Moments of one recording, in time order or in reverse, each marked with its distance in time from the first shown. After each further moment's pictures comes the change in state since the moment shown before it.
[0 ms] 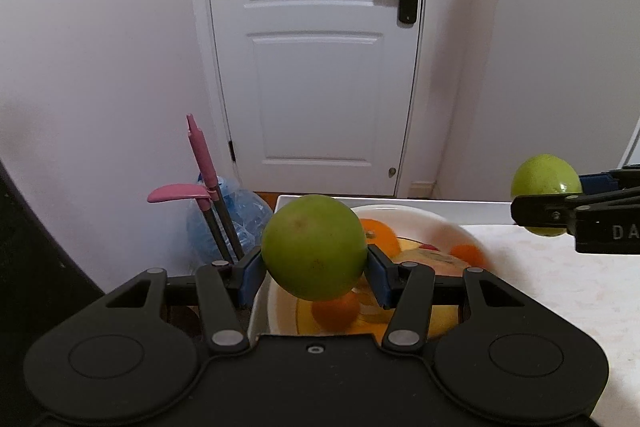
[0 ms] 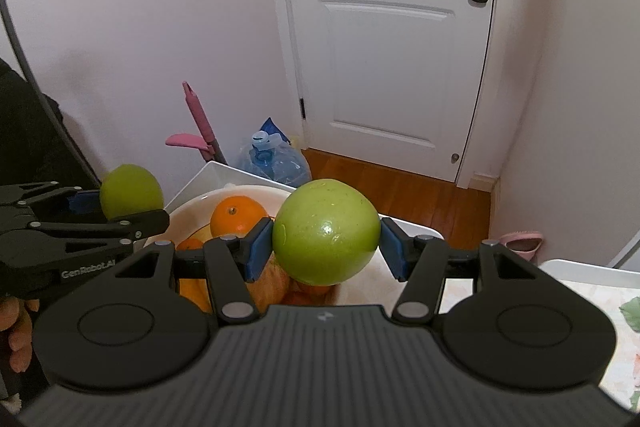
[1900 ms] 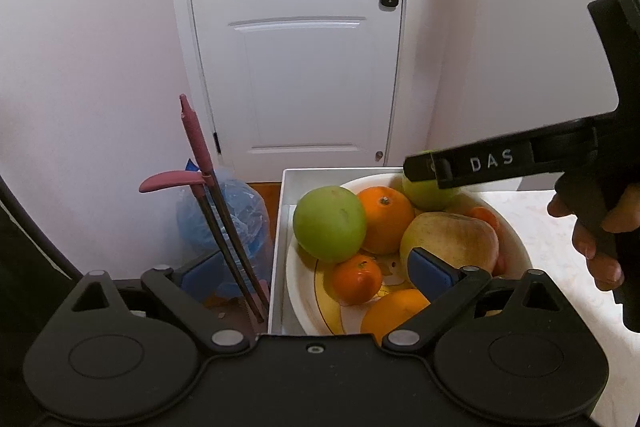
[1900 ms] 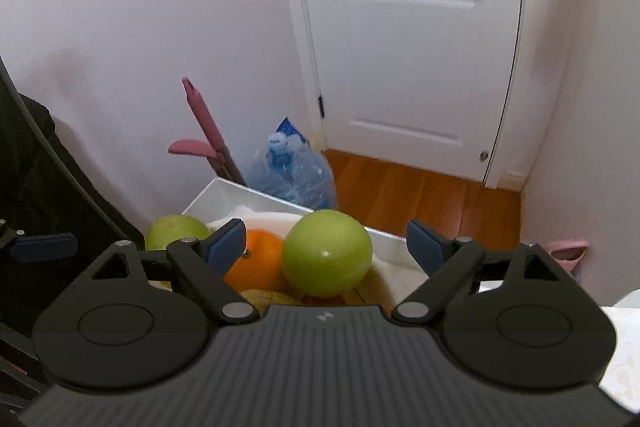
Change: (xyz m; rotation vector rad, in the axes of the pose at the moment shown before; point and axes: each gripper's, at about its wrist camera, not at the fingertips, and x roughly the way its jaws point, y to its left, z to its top) left arm 0.004 0.018 -0.016 0.053 0.023 -0.055; right arm 0.069 0.022 0.008 0.013 -0.007 0.050
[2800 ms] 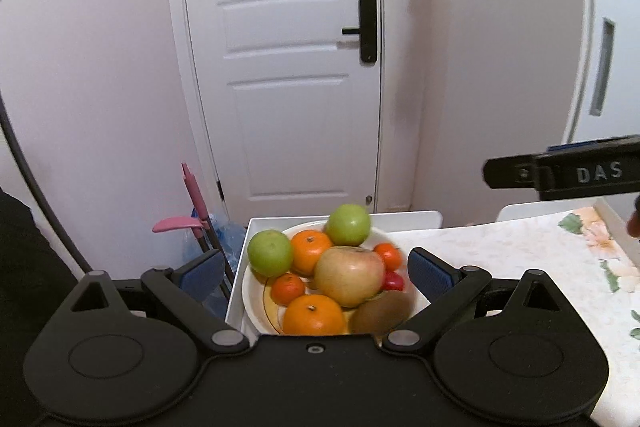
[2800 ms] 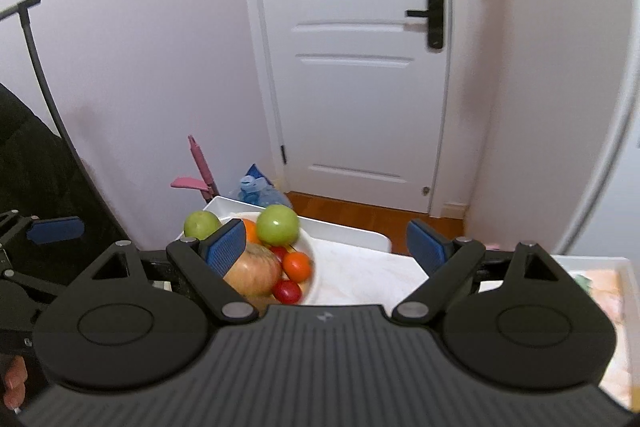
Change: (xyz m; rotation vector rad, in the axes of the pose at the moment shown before) left arm -0.131 -0.077 -0.002 0.015 -0.149 0.038; right arm -0.230 -0.029 -0.039 0.033 -0.158 -0.126
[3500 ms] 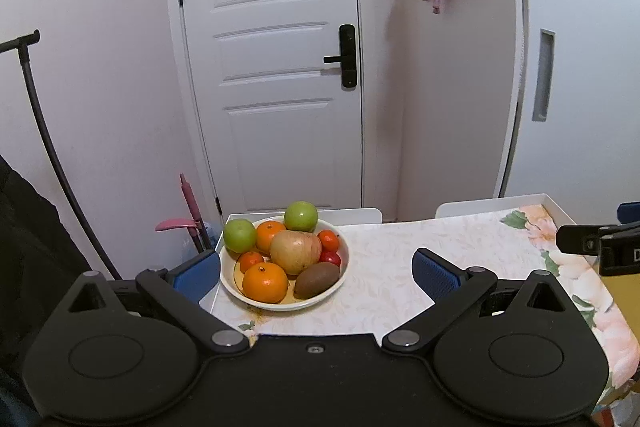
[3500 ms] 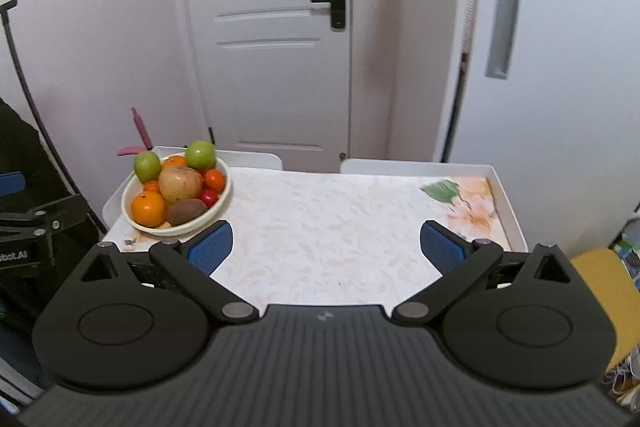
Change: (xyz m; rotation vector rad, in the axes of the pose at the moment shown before) left arm -0.106 -0.066 -0.033 0.011 -0.068 0.009; right arm -0.135 -0.042 -0.083 0.084 0.051 -0.214
